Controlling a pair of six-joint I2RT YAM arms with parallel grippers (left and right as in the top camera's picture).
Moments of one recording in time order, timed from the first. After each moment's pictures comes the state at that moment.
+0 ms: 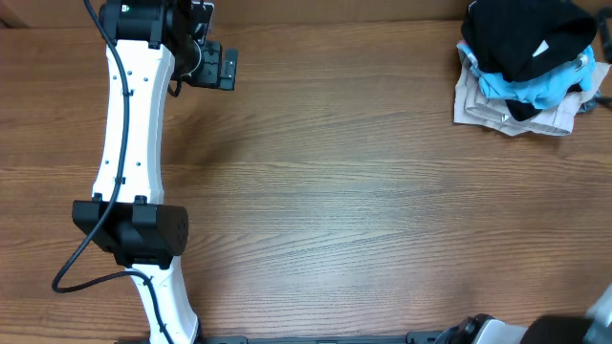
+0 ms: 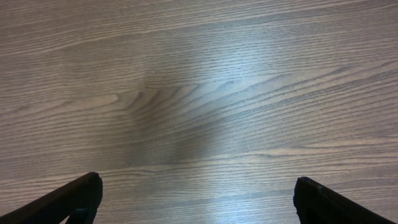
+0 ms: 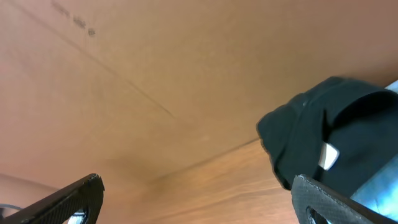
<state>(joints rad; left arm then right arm) -0.09 2.12 2.41 -1.50 0.02 0.00 -0.61 1.46 1.58 -0.44 -0.87 0.44</state>
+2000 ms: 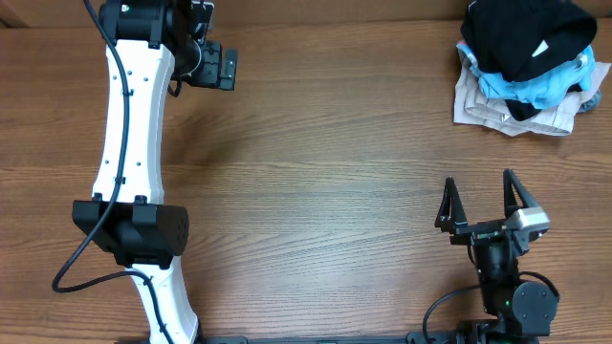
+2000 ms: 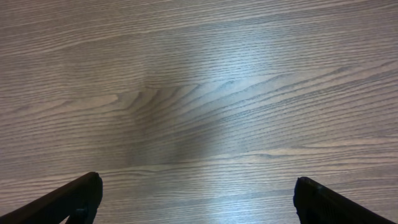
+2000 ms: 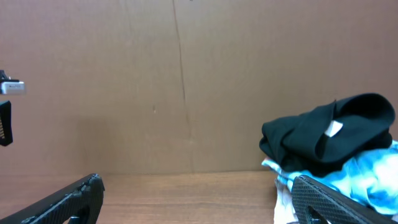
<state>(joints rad) -0.09 2.12 2.41 -1.50 0.02 0.00 0.02 0.16 0.11 0.28 -0.12 0.15</state>
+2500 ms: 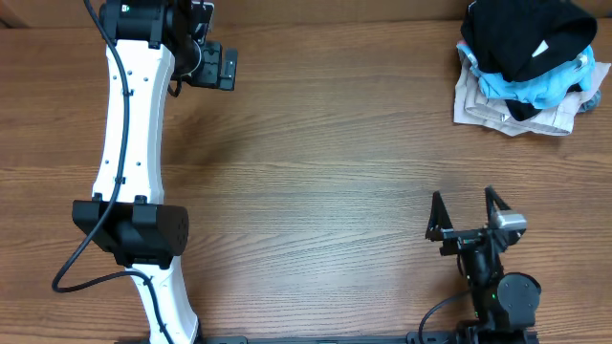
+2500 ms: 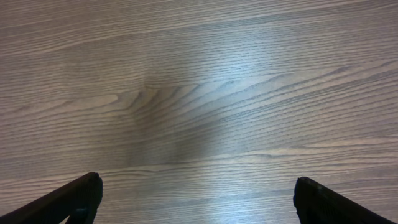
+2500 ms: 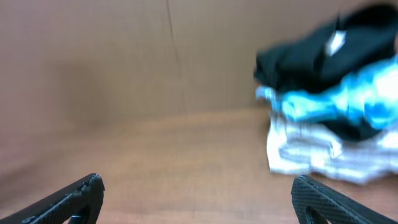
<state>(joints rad) -0.09 2.12 2.41 -1.50 0.02 0.00 0.02 0.01 0.02 -0.01 -0.10 0.15</state>
